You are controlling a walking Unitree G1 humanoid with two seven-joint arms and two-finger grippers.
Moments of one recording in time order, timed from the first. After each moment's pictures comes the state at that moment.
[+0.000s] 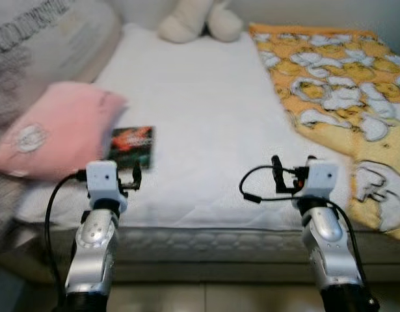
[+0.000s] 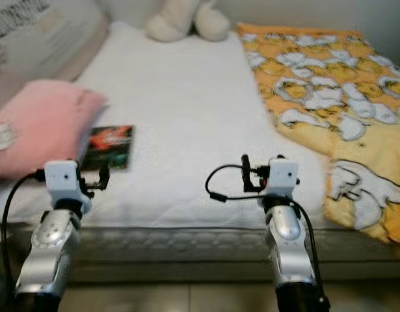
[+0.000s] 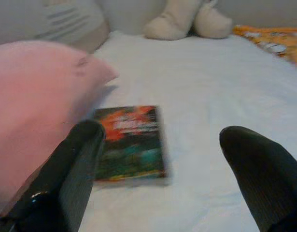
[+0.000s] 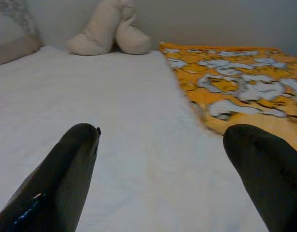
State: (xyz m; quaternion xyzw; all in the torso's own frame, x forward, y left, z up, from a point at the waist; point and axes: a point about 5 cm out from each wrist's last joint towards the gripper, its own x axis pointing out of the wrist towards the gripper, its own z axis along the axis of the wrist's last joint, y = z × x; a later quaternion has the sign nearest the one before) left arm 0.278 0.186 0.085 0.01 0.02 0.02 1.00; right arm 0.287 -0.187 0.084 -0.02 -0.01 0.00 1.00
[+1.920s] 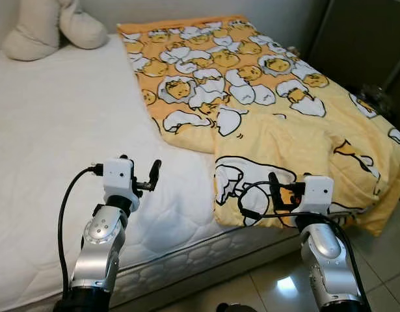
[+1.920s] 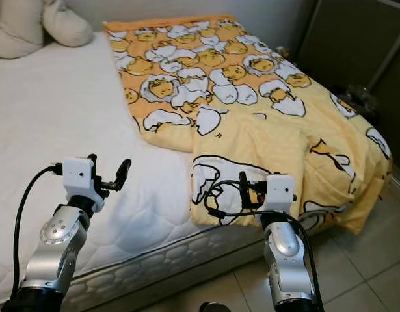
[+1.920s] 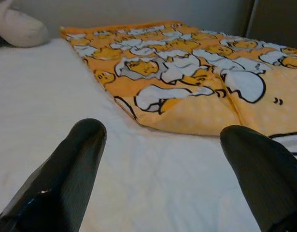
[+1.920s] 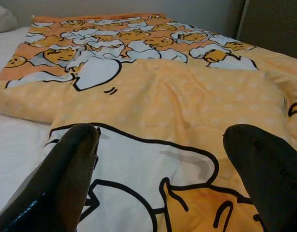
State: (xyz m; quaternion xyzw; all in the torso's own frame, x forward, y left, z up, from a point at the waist) left arm 0.281 0.173 0.084 0.01 0.02 -0.07 1.00; right arm 0.267 -0.184 0.061 -0.01 0.04 0.00 1.00
